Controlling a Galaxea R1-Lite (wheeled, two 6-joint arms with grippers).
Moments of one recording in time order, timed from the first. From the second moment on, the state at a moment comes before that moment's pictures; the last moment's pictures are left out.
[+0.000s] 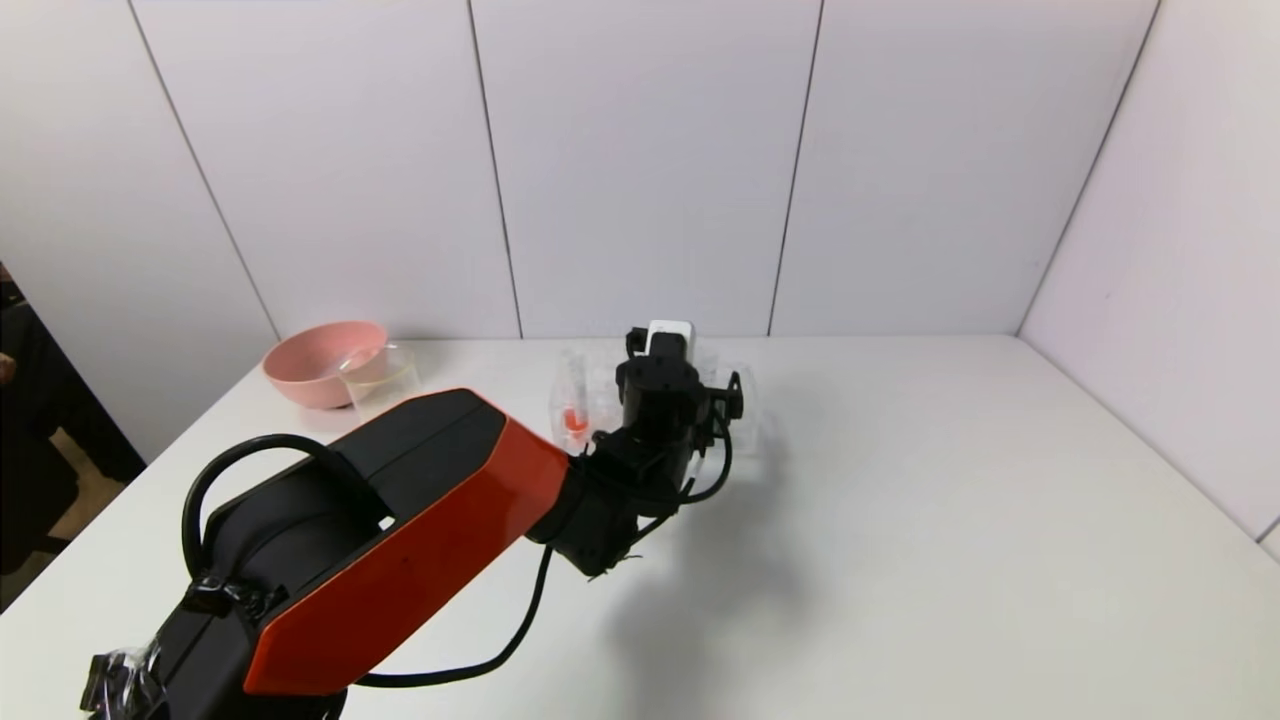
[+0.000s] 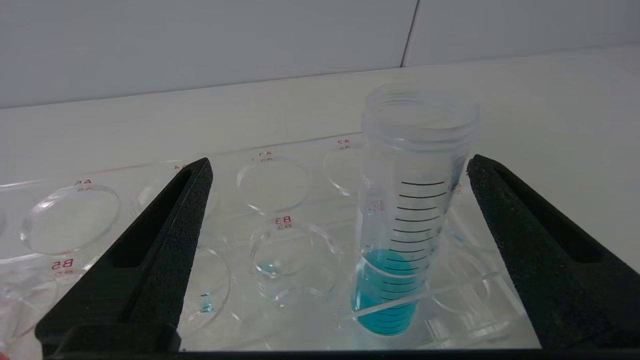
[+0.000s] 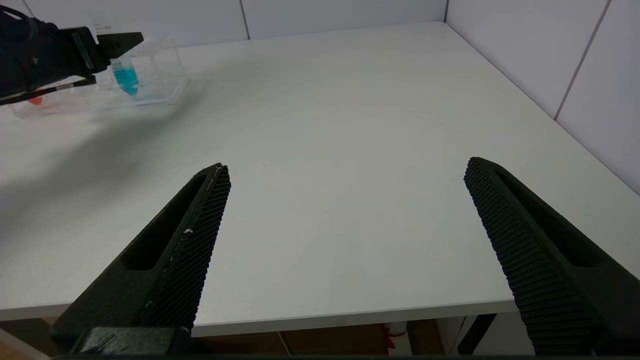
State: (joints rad) left arm -0.73 2.48 -1.50 -0.97 0.42 -0.12; right arm 0.00 0.00 0.00 0.00 -0.04 0.09
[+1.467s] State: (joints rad) left arm -0.73 2.43 -1.51 -0.90 0.42 -0.12; right arm 0.00 0.00 0.00 0.00 -0.04 0.09
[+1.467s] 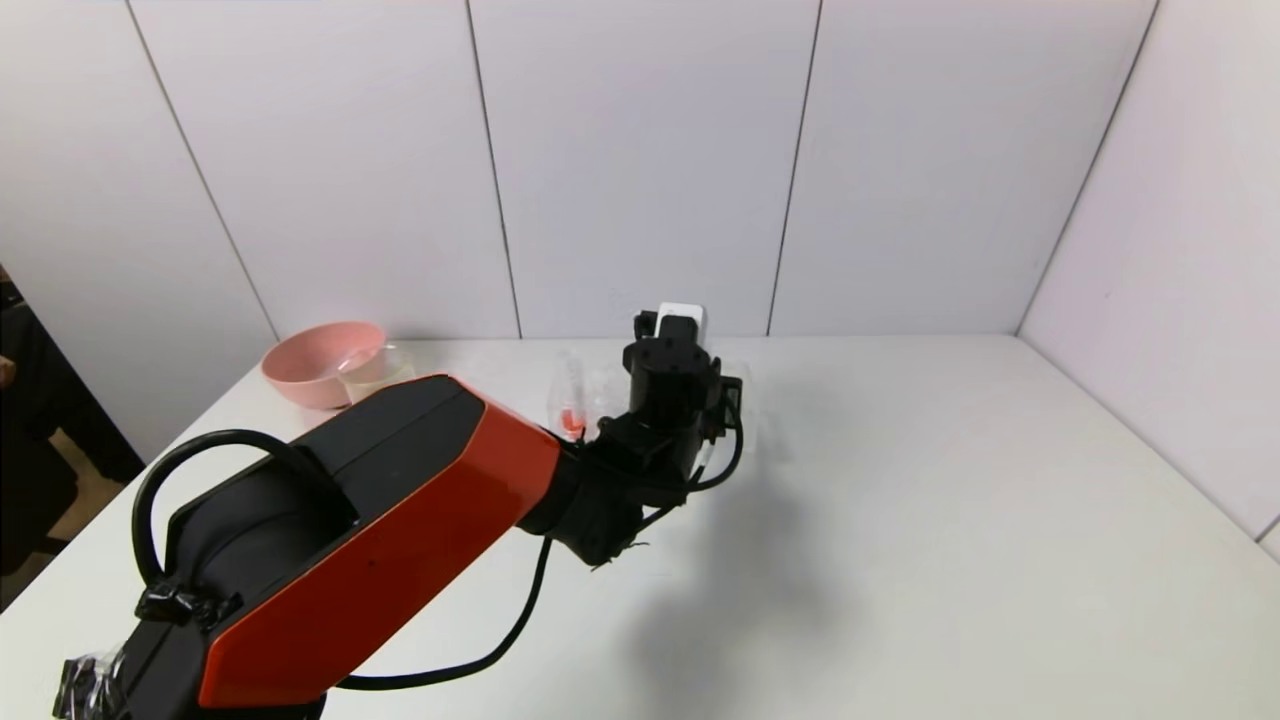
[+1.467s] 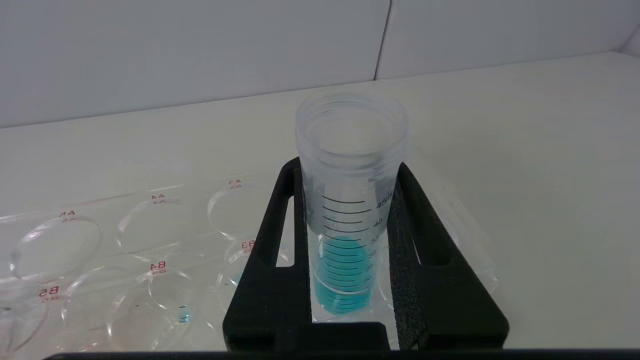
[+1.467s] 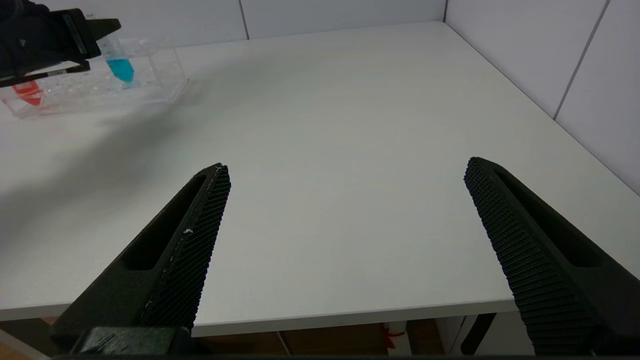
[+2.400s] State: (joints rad) left arm -0.79 2.27 -1.54 -0.71 0.42 -0.11; right arm 0.00 0.00 0.00 0.00 -0.04 0.09
